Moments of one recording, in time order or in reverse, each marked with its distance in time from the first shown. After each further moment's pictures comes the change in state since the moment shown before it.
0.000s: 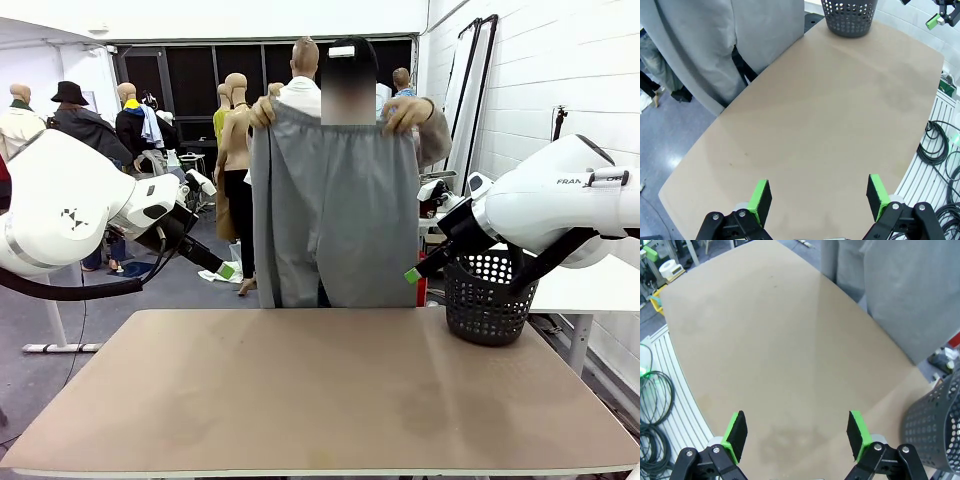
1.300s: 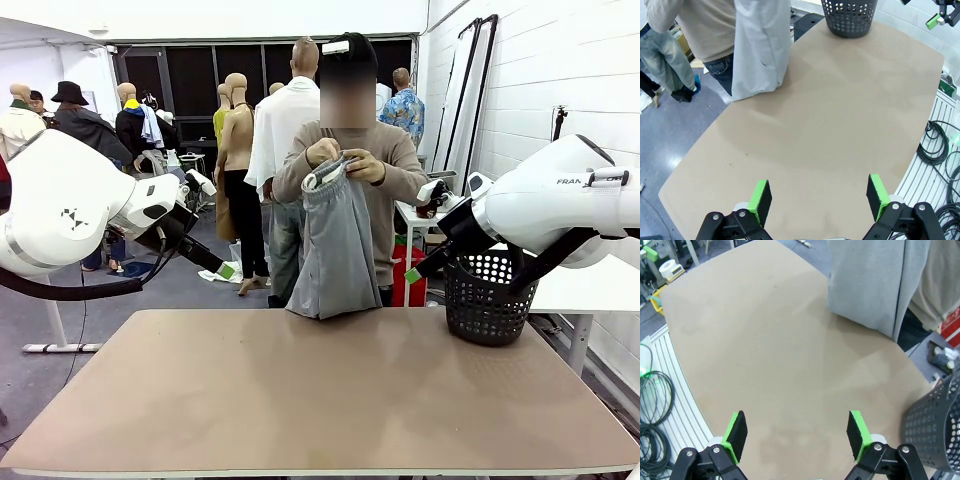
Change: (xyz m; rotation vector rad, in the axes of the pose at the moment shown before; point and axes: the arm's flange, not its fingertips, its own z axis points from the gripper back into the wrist) left arm 0.000 0.000 0.000 0.000 0.000 0.000; right arm 0.000 0.000 0.000 0.000 0.000 0.000
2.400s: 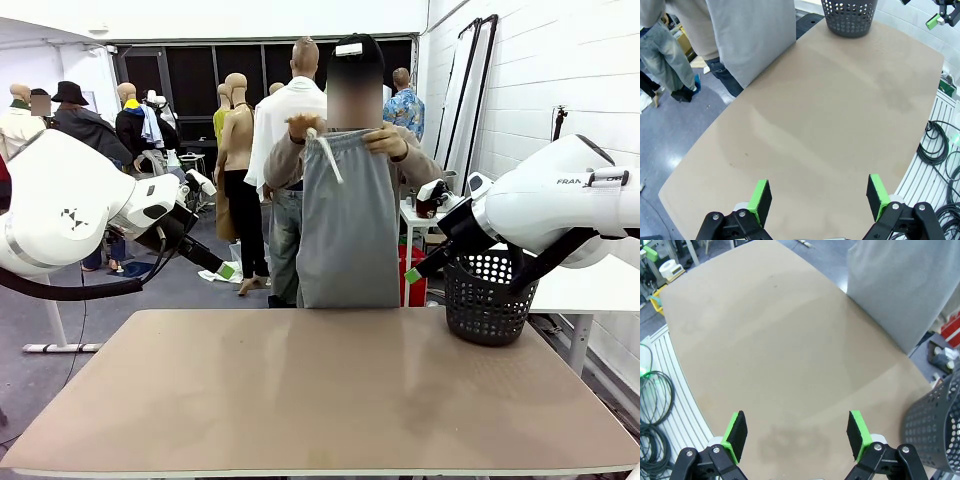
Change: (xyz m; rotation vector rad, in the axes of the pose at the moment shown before) left arm 0.000 0.000 0.000 0.000 0.000 0.000; right arm 0.000 0.000 0.000 0.000 0.000 0.000
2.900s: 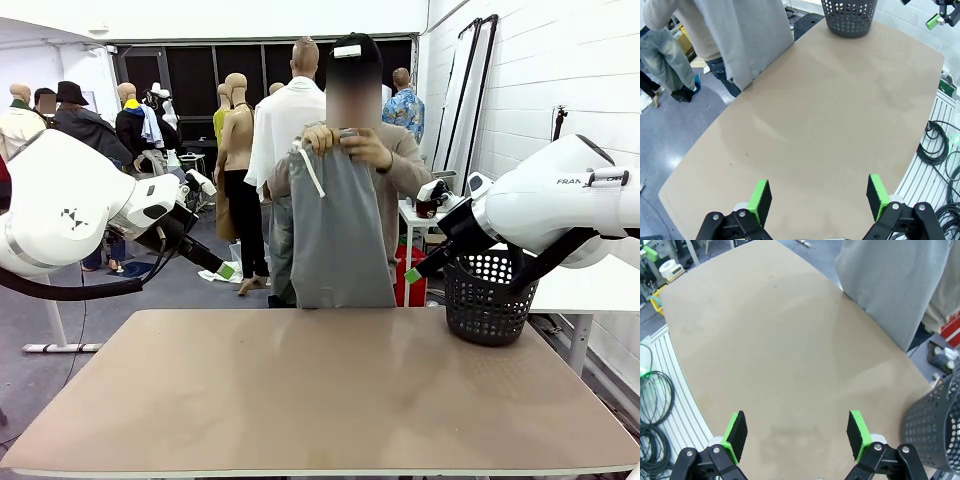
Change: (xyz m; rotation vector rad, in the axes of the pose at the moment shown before) left arm 0.000 0.000 0.000 0.000 0.000 0.000; right arm 0.000 0.000 0.000 0.000 0.000 0.000
